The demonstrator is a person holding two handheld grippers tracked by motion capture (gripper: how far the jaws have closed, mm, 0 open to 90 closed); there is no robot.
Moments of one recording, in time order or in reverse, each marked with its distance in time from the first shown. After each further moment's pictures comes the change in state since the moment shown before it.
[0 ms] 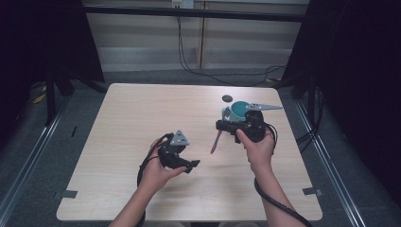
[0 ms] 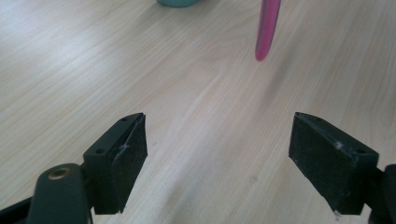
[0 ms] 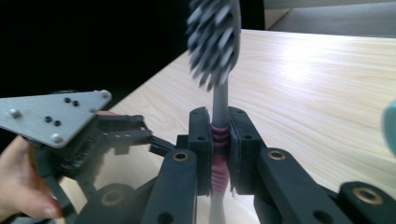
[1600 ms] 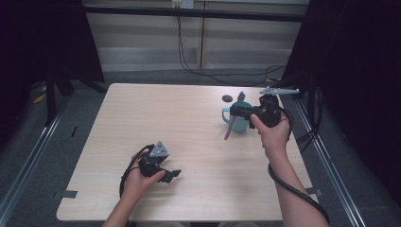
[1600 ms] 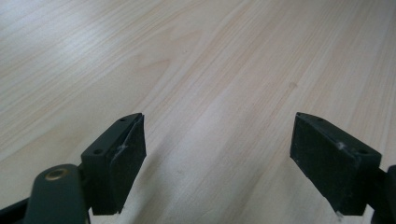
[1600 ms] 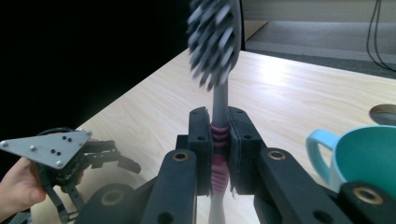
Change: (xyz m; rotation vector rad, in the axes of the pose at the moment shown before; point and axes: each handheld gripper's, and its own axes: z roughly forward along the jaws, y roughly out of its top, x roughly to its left) left arm 0.023 -0.066 -0.013 0.034 0.011 -0.025; right arm -0.021 0.040 -0.031 -0.006 -0.067 -0.043
